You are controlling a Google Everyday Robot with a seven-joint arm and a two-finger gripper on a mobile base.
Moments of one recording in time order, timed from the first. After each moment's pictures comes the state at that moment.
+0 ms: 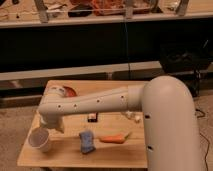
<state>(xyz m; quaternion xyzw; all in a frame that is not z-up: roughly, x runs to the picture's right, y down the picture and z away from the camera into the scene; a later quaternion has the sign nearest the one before) -0.285 0.210 0.726 -0.11 -0.38 -0.64 0.67</state>
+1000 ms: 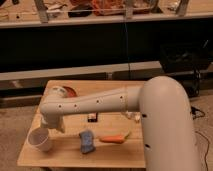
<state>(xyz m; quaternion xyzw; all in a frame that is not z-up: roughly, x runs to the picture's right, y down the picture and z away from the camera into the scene) -0.286 0.214 0.737 -0.11 -0.38 -0.64 0.66</state>
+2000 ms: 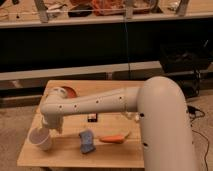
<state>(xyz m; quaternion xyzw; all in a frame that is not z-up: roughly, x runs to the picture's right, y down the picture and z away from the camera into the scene) -0.286 0.220 0.747 -0.11 -0.38 -0.65 0.65</state>
